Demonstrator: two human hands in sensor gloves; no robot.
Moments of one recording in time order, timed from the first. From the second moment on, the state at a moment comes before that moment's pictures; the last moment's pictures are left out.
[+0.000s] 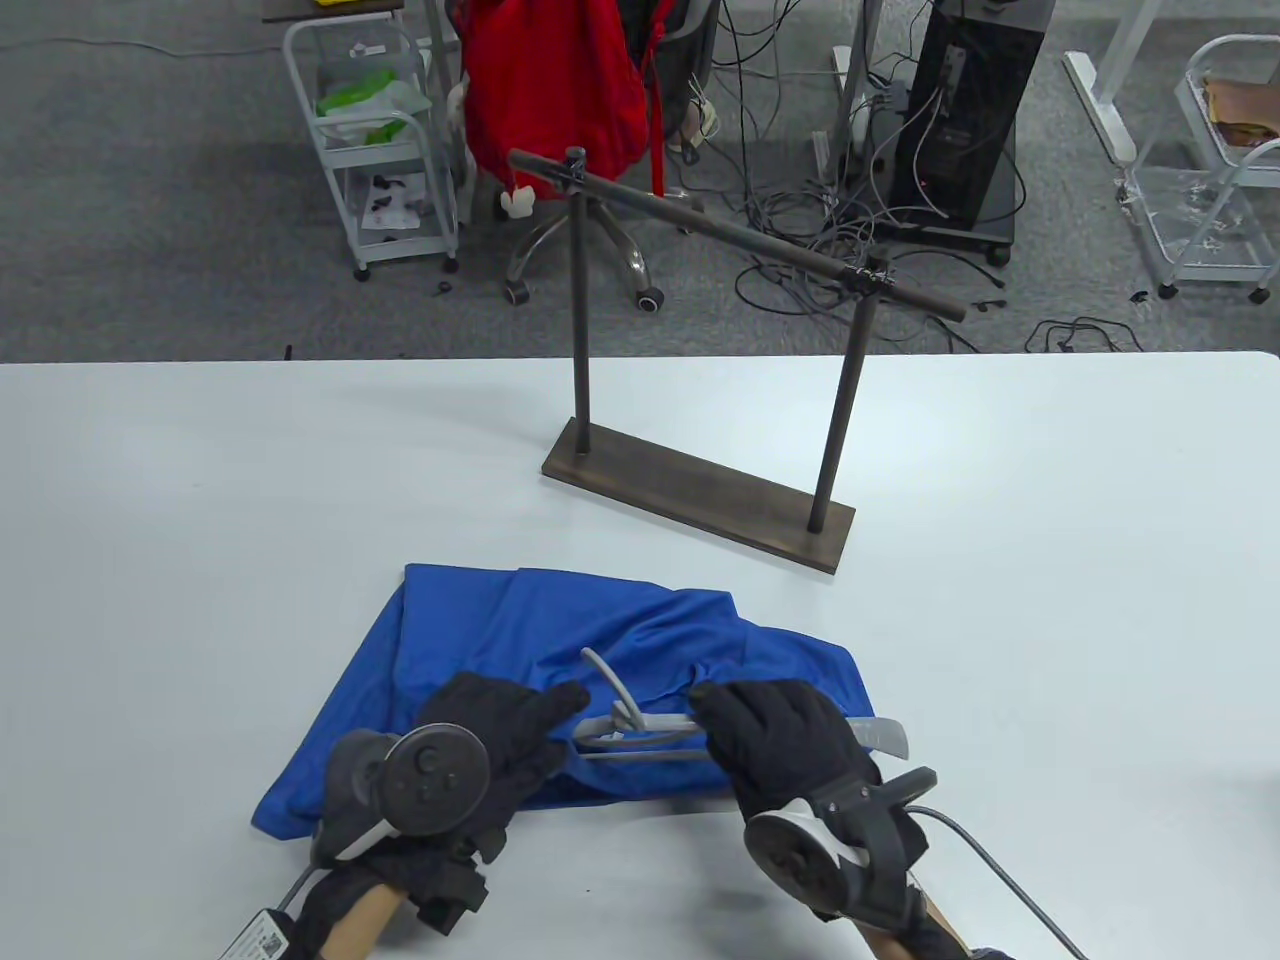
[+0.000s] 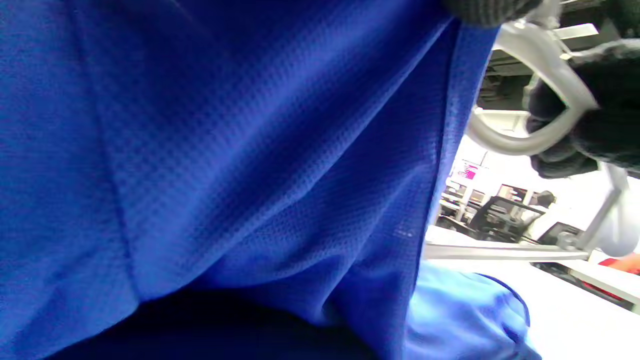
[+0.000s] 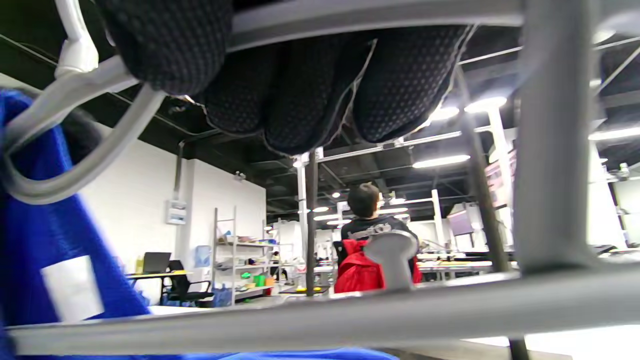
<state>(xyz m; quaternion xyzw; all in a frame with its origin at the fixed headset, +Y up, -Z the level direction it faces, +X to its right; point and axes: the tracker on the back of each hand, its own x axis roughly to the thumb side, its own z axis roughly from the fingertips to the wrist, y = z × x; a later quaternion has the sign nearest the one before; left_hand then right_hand) -0.182 -0.644 -0.207 0.03 -0.21 0.19 0.96 0.082 -0.643 -0.176 0.18 -0.27 0.94 0.09</state>
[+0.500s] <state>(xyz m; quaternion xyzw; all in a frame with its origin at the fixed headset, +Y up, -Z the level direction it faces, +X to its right) -0.174 -0.638 -0.196 0.11 -0.19 0.15 0.97 0.069 -0.641 -0.159 0.22 -0.34 0.91 0.04</state>
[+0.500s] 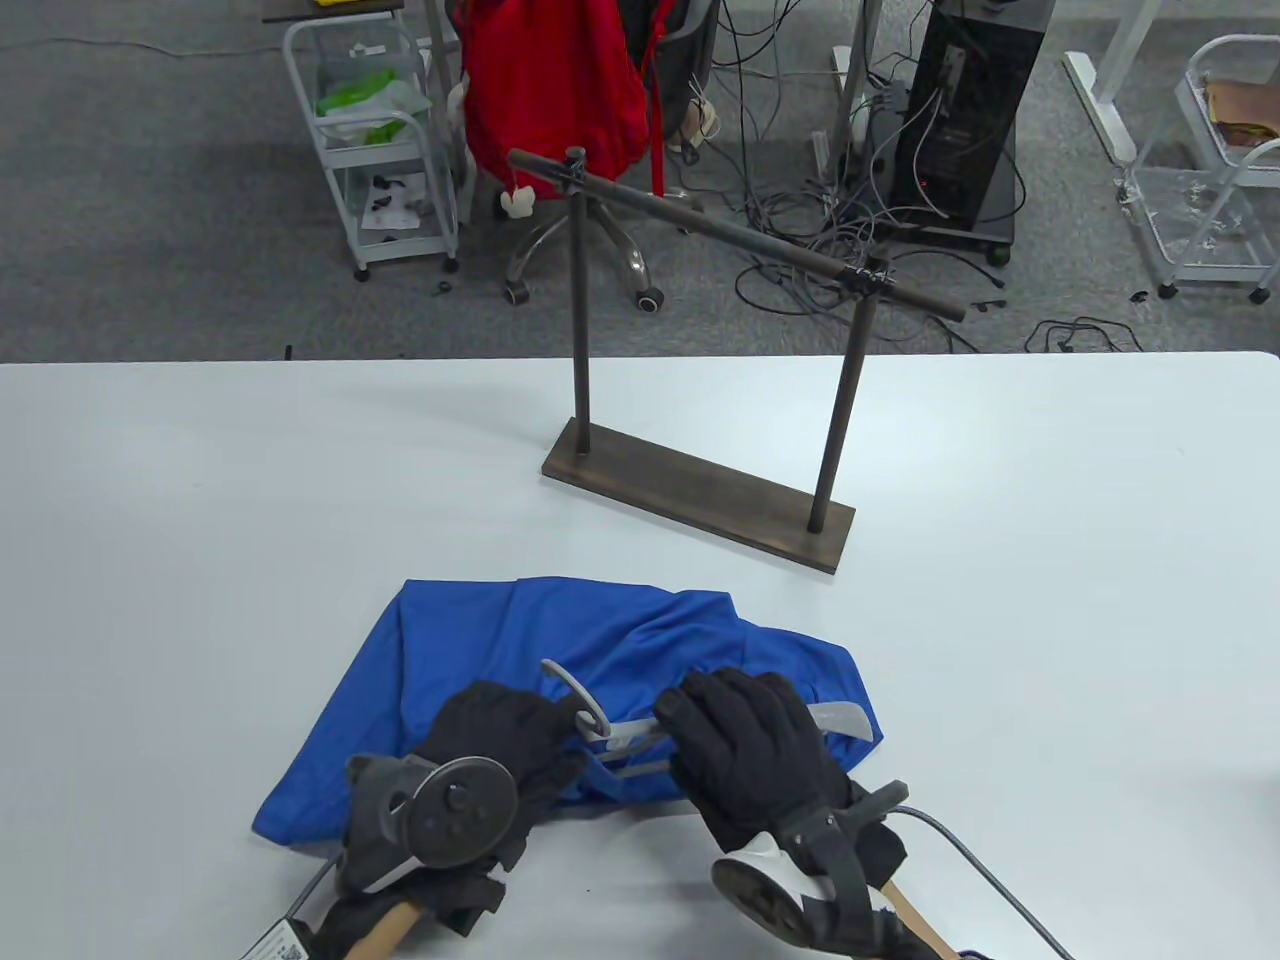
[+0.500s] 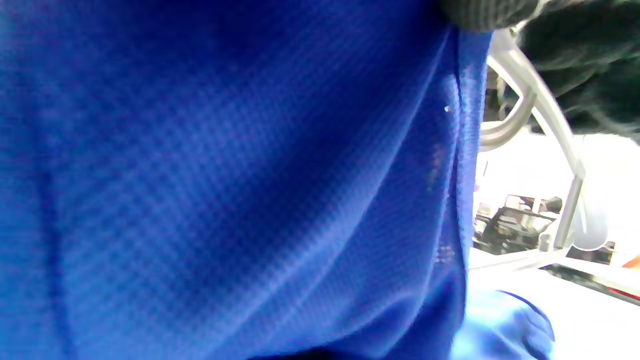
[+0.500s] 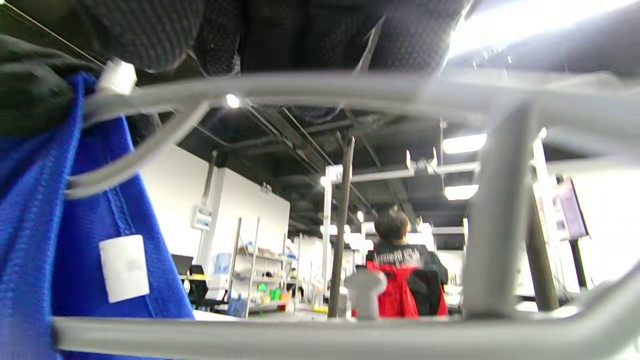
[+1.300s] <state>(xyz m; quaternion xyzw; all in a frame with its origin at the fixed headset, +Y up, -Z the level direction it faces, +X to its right) -0.193 -0.603 -0.172 0.21 -0.19 0.24 0.93 0.051 -0.688 -0.199 0.24 0.00 0.97 -0.03</state>
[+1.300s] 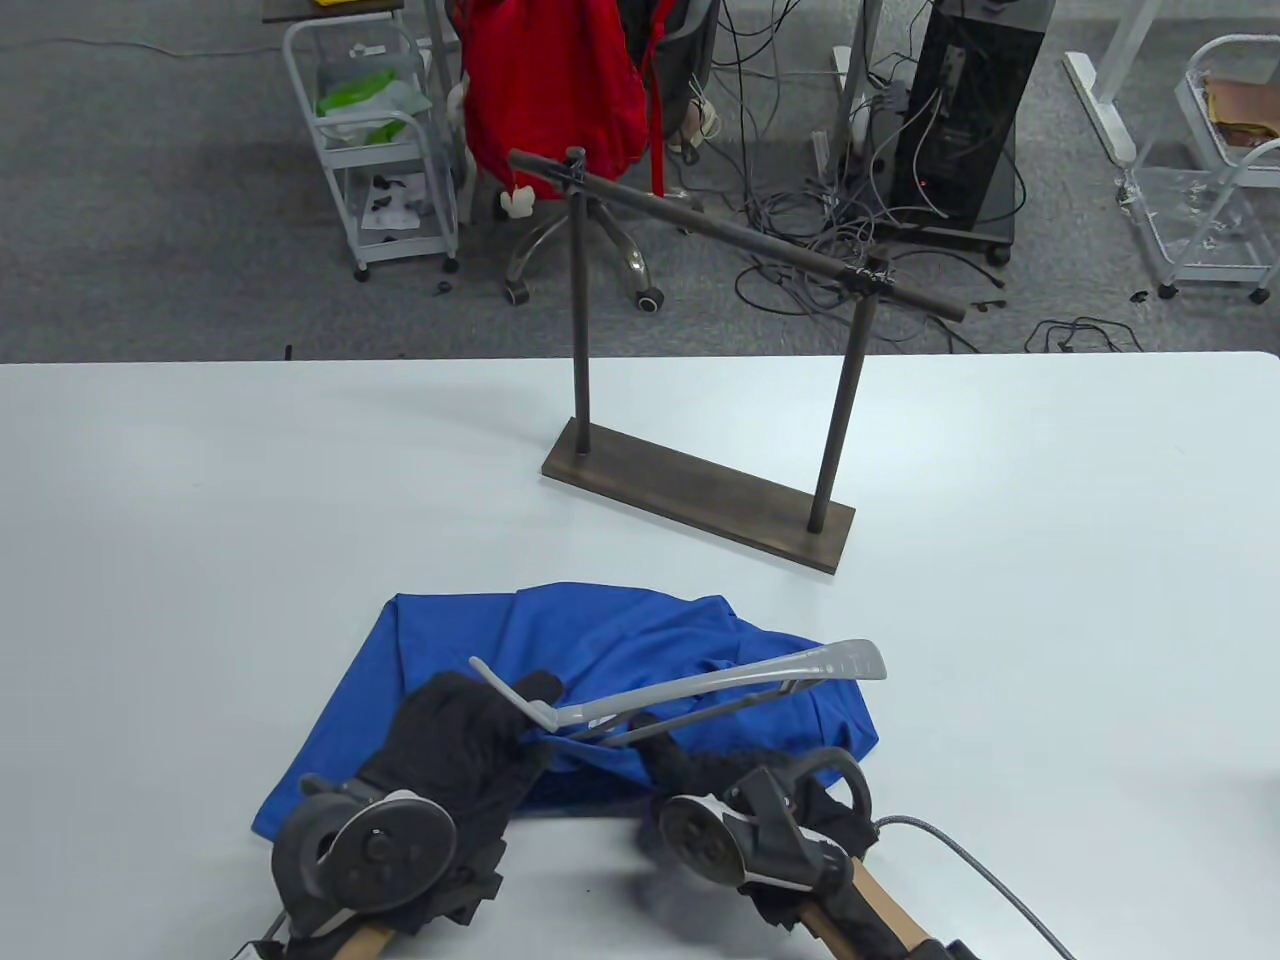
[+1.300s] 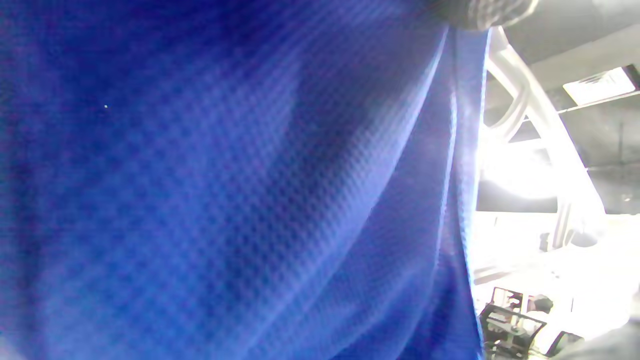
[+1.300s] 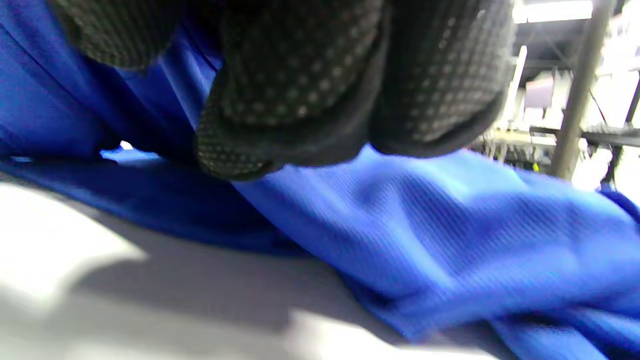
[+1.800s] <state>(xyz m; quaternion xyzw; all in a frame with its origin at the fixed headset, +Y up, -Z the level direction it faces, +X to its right) -0.231 -0.604 -0.190 0.22 -0.17 0.29 0.92 0.115 -0.664 -0.225 0.11 -0.08 0.99 -0.03</state>
